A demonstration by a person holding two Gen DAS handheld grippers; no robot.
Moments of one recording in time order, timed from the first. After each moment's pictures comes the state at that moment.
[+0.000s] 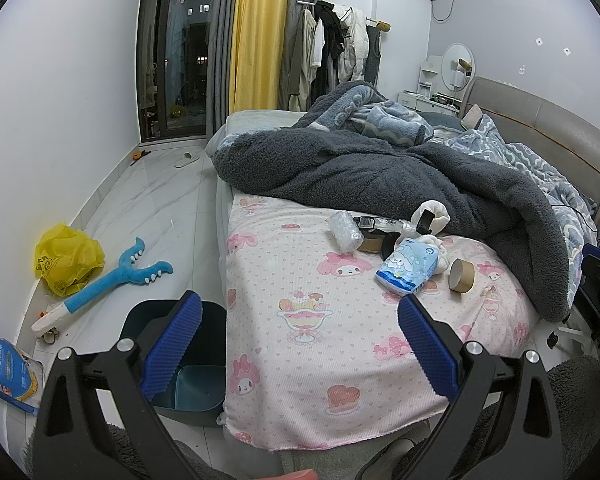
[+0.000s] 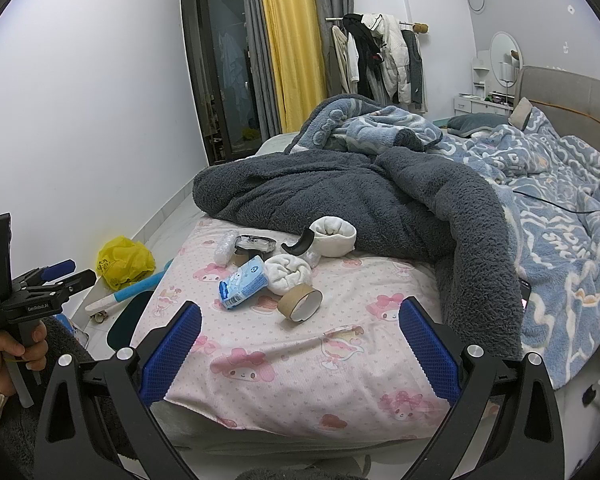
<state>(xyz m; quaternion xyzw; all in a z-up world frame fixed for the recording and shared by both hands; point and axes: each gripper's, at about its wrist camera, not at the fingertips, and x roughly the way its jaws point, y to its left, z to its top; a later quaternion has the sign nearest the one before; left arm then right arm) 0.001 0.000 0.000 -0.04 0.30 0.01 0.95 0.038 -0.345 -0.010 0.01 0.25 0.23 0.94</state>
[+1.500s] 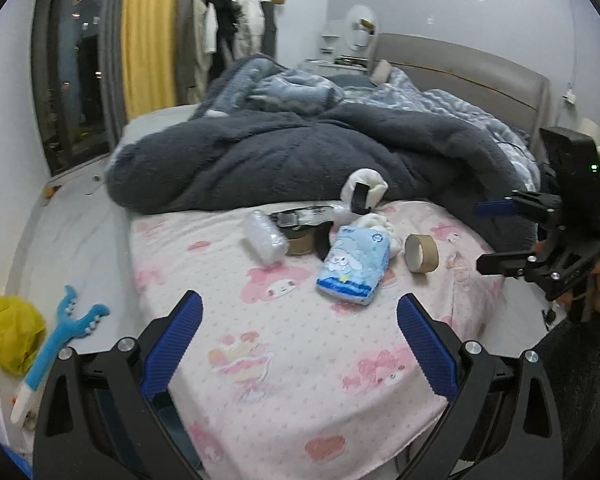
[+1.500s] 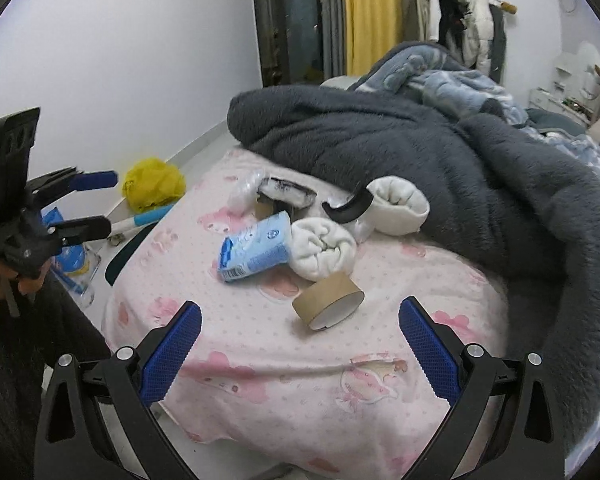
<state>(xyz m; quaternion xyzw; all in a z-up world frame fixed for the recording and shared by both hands) 0.079 -0.031 -0.028 0.04 0.32 -0.18 0.93 0.133 -0.287 -0.065 -0.09 0.34 0.34 0.88</state>
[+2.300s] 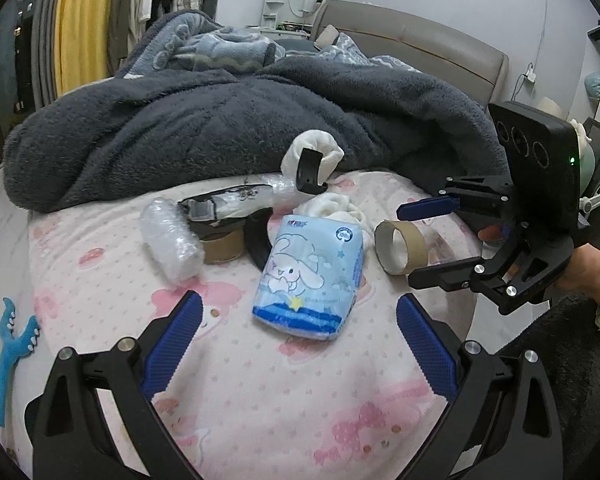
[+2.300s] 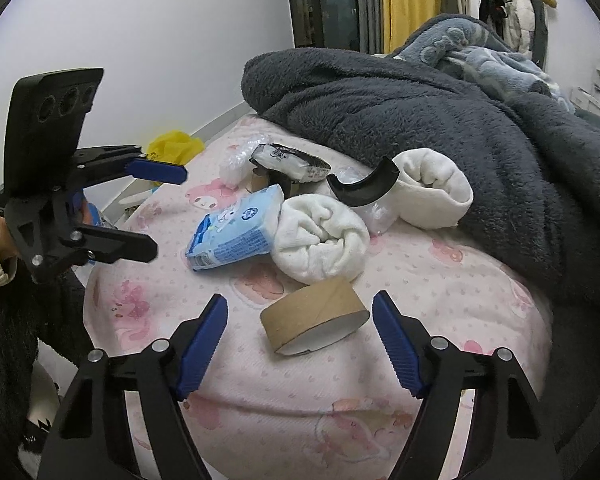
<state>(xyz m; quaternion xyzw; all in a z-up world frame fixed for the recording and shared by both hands) 0.150 -0.074 -0.072 0.03 0.37 -0.29 0.88 0.182 -0.276 -0.102 -0.12 0.36 0.39 0.84</state>
